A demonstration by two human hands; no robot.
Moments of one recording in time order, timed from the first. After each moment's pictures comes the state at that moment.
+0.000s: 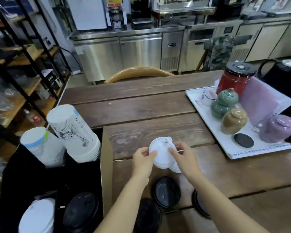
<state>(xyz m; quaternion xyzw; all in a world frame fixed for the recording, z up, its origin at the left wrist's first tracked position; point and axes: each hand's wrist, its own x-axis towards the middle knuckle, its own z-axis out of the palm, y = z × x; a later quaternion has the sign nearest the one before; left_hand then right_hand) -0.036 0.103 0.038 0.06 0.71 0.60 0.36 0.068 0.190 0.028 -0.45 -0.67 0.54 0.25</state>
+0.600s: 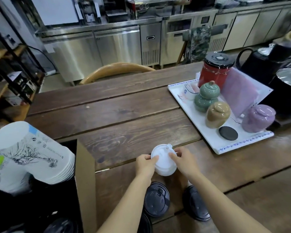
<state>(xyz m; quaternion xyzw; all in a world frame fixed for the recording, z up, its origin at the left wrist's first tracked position) -0.018 0.161 -0.003 0.06 0.74 0.49 0.44 0.094 0.237 -0.011 -0.53 -0.68 0.47 0.17</state>
